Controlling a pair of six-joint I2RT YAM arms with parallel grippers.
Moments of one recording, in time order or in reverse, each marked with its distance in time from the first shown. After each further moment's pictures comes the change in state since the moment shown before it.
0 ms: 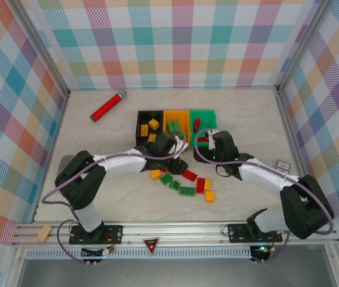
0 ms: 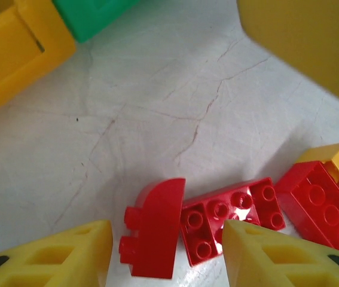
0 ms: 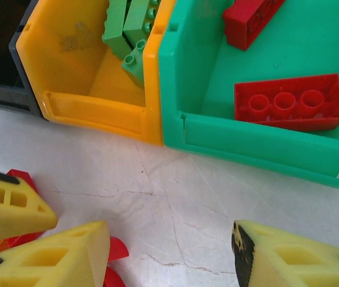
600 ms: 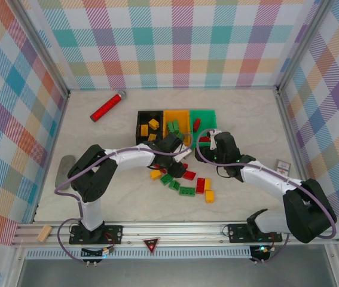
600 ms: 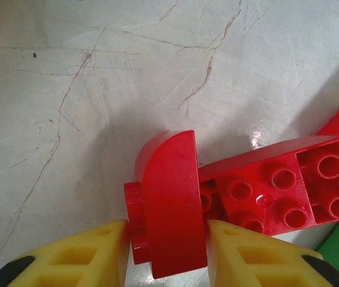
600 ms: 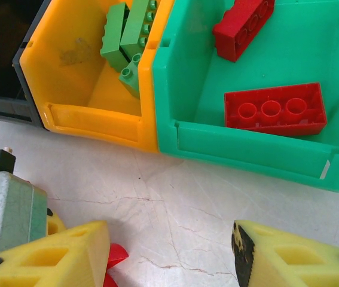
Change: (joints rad) left arm -0.006 0.116 0.117 -0.218 0.010 0.085; right arm -0.001 -0.039 -0.023 0.017 0.030 0.011
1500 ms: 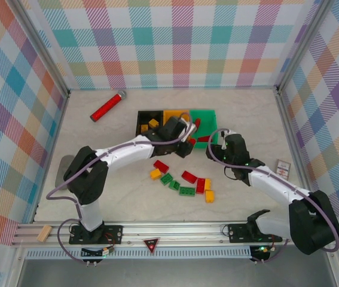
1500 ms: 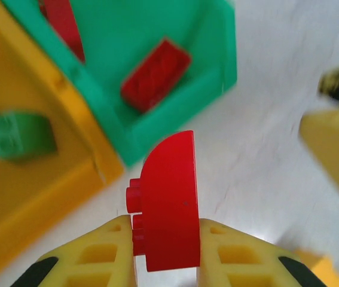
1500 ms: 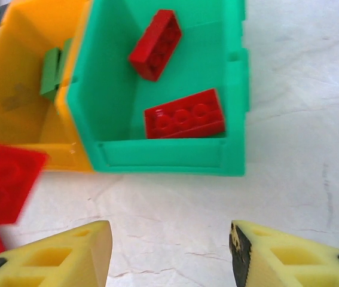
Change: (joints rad) left arm 0.000 -0.030 0.217 0.069 -0.150 -0.198; right arm -0.122 -0.101 -0.073 -0.006 0.061 0.099
